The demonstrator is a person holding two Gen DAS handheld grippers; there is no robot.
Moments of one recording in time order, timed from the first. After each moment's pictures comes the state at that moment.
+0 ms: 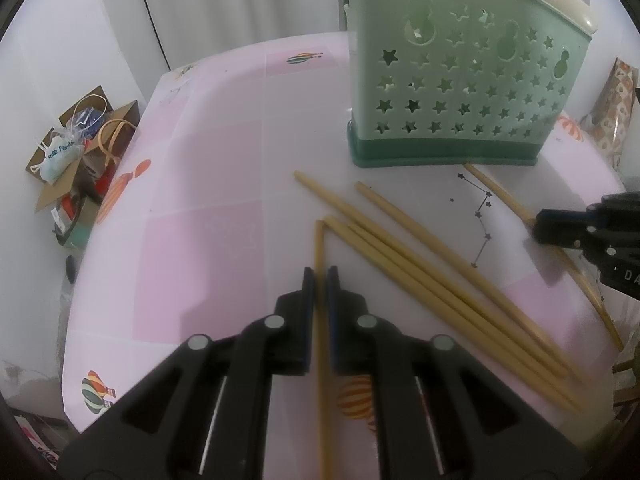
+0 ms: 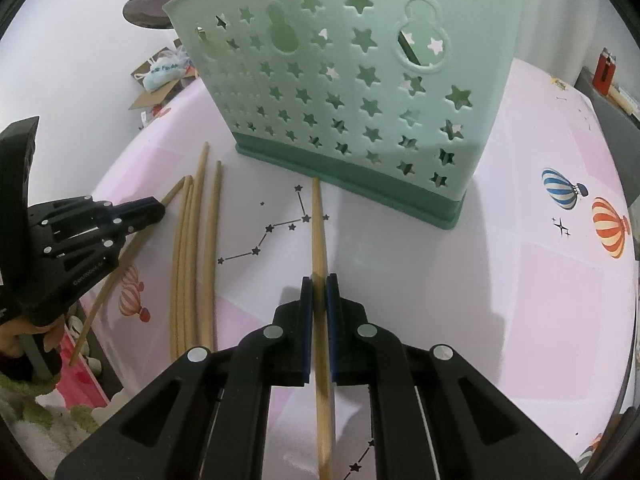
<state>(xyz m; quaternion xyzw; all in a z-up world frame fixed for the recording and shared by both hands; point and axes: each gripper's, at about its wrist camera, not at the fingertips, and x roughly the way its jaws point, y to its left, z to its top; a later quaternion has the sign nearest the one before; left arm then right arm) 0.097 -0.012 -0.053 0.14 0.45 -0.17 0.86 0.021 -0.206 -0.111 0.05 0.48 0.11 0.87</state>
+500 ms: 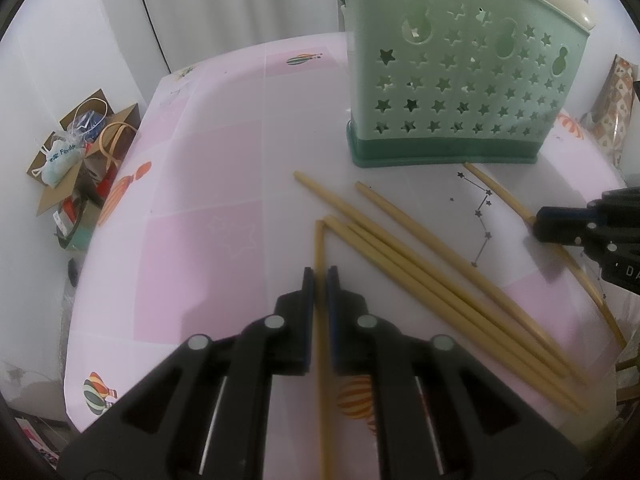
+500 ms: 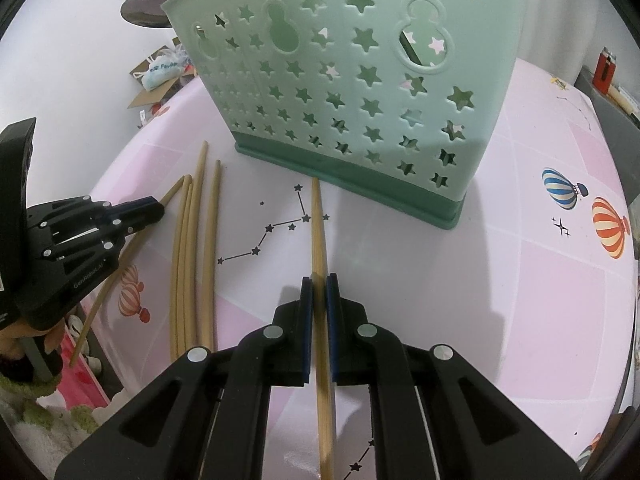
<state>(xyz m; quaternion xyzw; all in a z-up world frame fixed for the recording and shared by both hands) 0.098 -0.012 -0.053 0.14 0.45 -0.17 0.87 0.021 -0.205 -0.110 0.05 0.48 0.11 0.87</state>
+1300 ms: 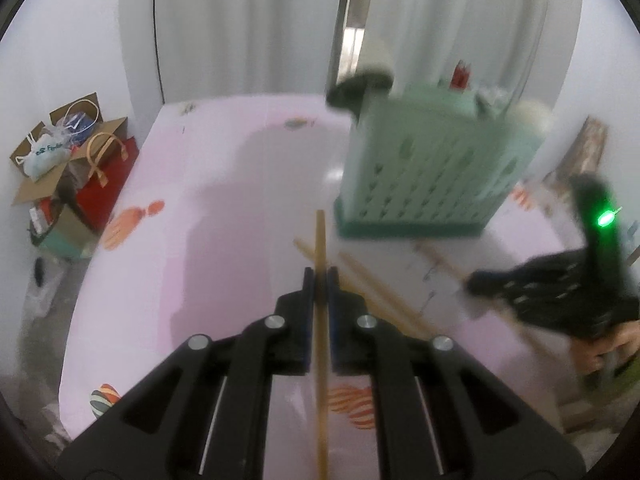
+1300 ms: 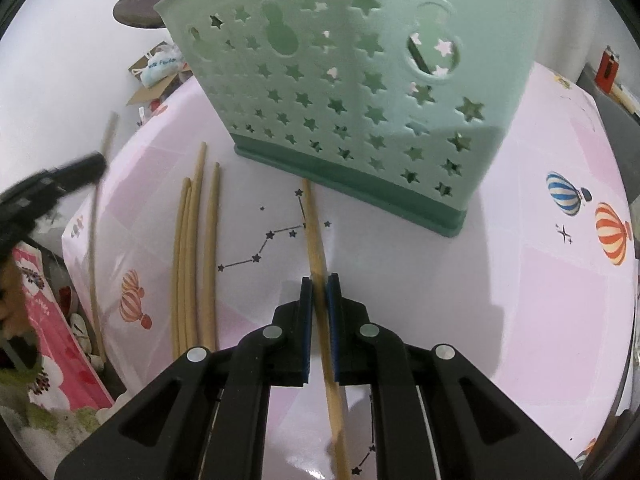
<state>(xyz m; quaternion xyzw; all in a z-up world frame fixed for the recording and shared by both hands) 0.086 0.027 0.014 0.03 0.39 -0.23 0.89 0.030 -0.204 -0.106 0.05 0.49 0.11 0.86</state>
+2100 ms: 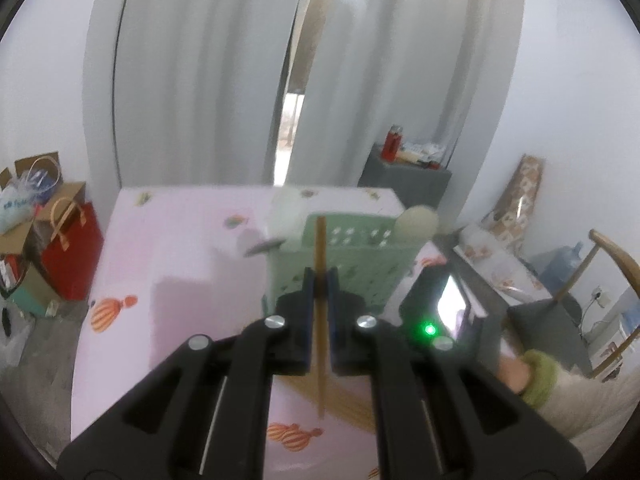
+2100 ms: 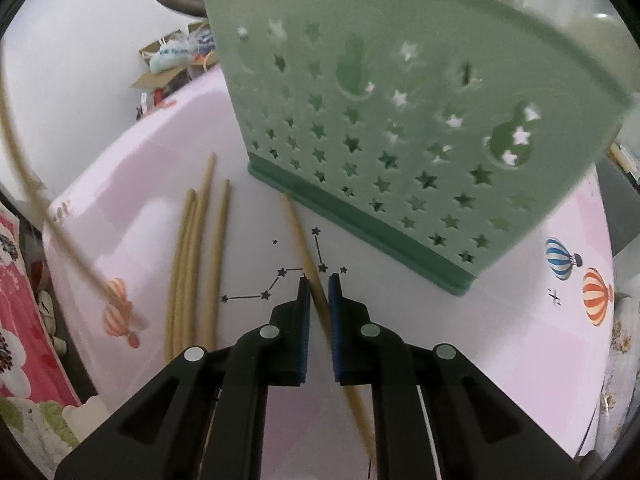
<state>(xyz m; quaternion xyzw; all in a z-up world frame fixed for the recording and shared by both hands) 0.060 0.019 0.119 -0.01 0.29 -0.34 0.90 0.032 -0.172 -0.092 -0.03 0.45 0.11 0.89</state>
